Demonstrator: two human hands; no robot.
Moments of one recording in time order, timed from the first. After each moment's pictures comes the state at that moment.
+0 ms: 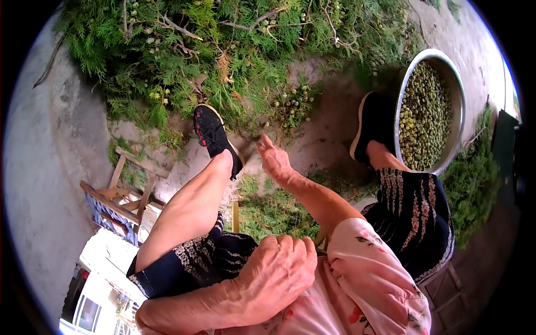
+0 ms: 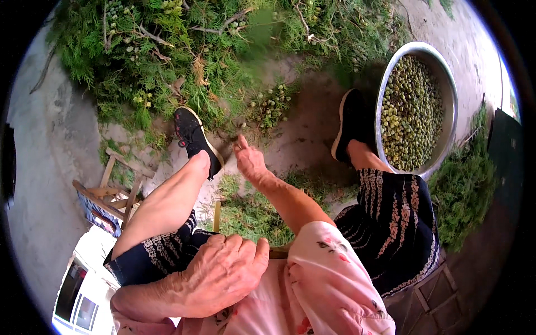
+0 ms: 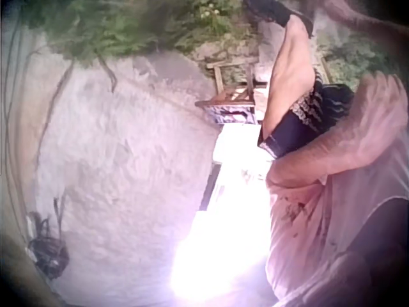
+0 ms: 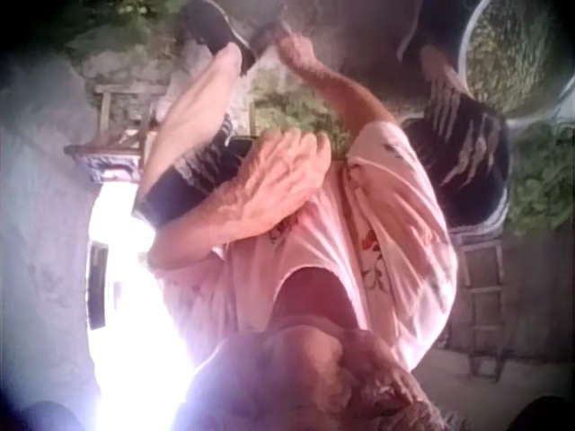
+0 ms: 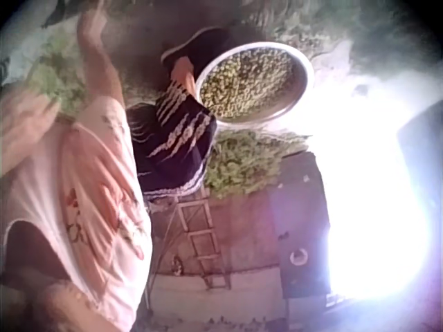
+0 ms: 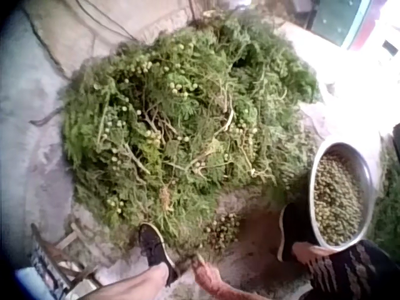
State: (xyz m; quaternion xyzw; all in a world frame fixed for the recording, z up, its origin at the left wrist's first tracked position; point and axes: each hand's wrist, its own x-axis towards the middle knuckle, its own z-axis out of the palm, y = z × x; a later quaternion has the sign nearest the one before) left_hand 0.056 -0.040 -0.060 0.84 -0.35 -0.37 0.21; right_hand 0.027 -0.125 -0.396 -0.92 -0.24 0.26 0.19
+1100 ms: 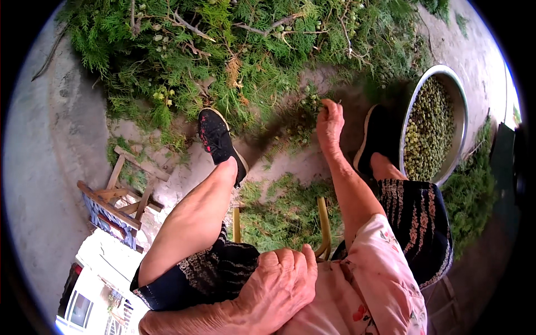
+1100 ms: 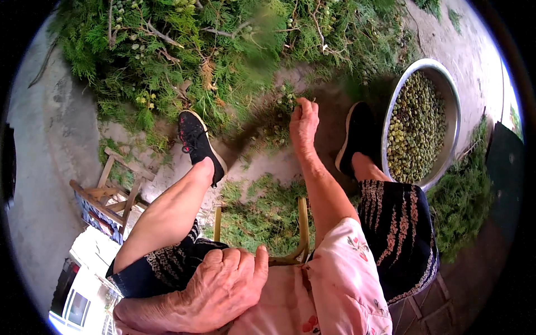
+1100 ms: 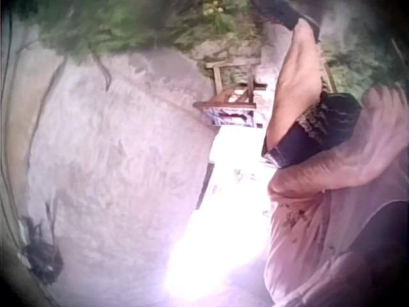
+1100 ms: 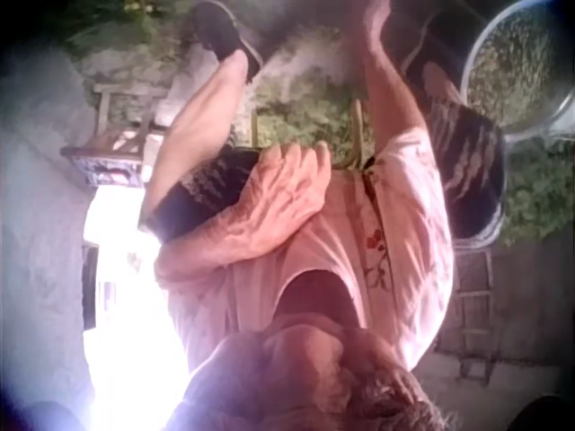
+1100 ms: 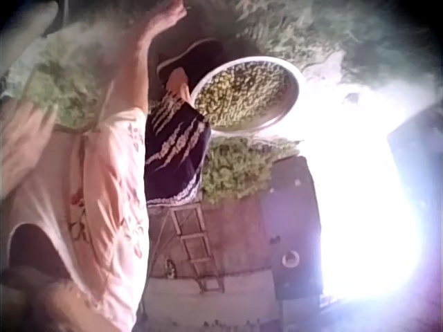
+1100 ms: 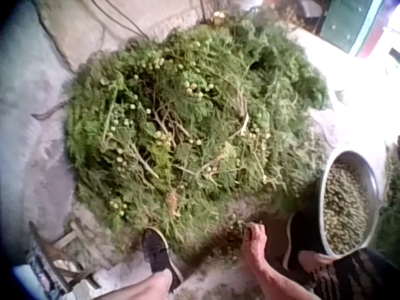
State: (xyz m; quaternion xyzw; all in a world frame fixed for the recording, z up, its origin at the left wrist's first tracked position) left_hand 0.065 -0.027 -0.044 0.87 -0.32 -0.33 0.14; right_hand 0.146 -0.194 -0.402 -0.93 0.04 -0.01 0.37
